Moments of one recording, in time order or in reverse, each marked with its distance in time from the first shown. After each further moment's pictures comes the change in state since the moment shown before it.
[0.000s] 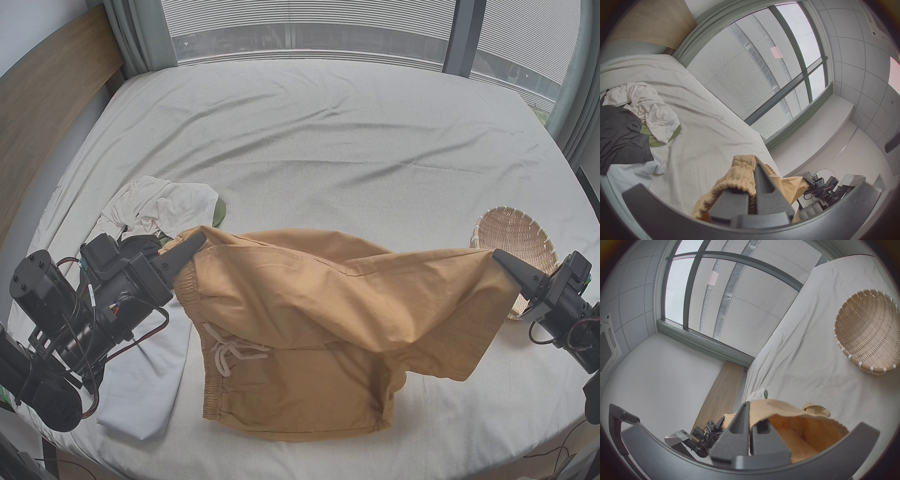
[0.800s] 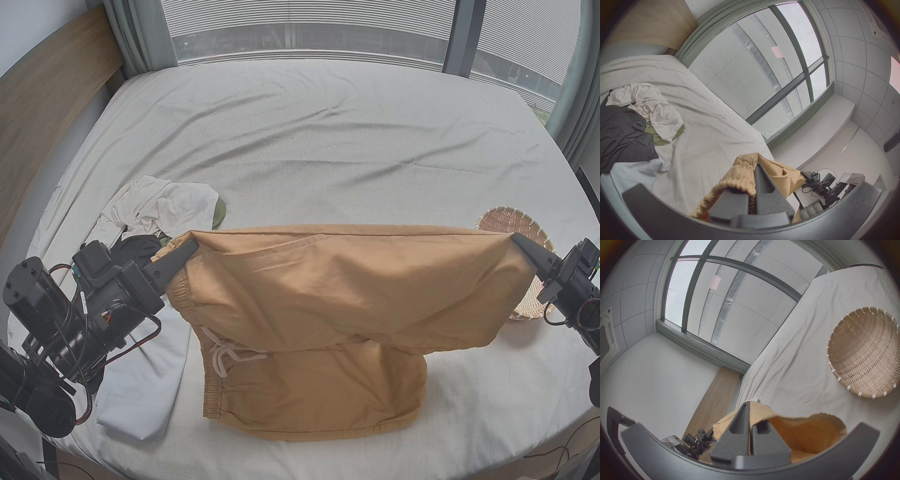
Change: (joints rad) left arm 0.011 -0.028 0.044 0.001 0.000 0.007; right arm -0.193 0.021 -0.045 -0.001 0.108 0.003
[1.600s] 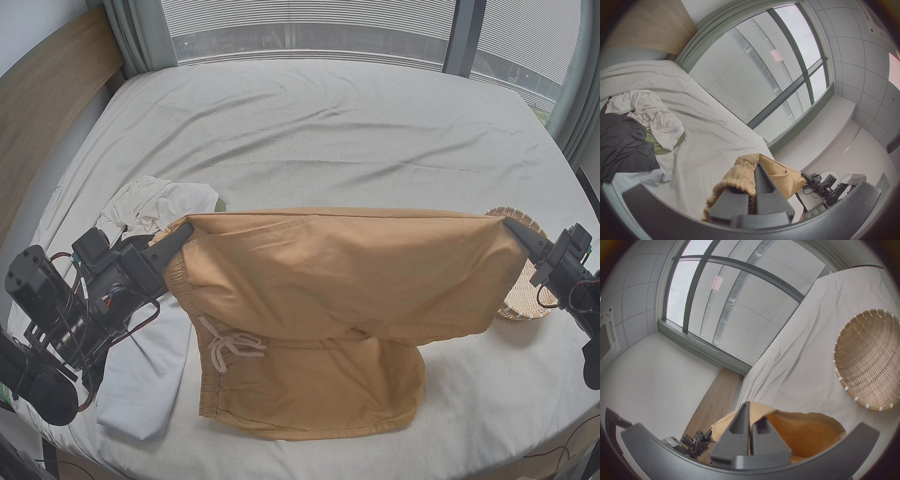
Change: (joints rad) left arm 0.033 0.039 -0.079 0.000 0.010 0.004; right arm 0.001 0.097 -0.125 0.000 0.004 -0.002
